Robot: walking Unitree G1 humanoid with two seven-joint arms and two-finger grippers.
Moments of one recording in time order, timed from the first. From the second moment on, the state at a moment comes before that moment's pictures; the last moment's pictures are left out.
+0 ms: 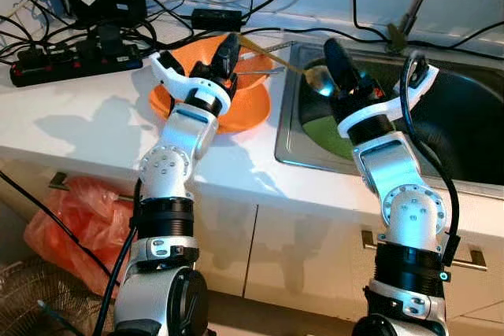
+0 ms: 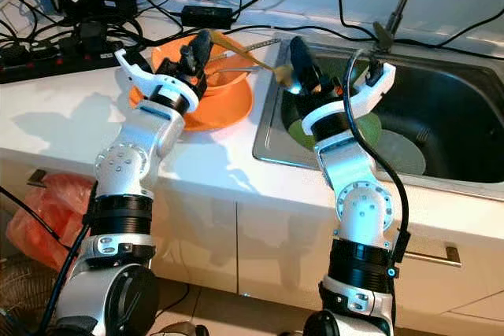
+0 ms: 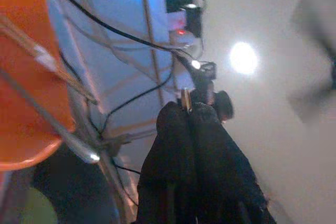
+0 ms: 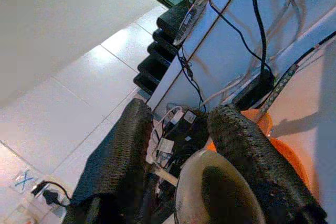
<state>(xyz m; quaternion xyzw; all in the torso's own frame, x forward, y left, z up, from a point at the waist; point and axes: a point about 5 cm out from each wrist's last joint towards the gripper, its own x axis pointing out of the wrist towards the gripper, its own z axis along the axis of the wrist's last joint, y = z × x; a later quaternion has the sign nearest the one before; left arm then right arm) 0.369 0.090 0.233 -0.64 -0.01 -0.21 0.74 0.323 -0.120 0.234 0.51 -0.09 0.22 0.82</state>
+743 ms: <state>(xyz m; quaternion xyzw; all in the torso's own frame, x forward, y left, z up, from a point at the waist) 0.373 0.095 0.223 -0.65 -0.02 -0.17 0.74 0.315 -0.112 0.213 0.53 -0.03 0.22 0.82</state>
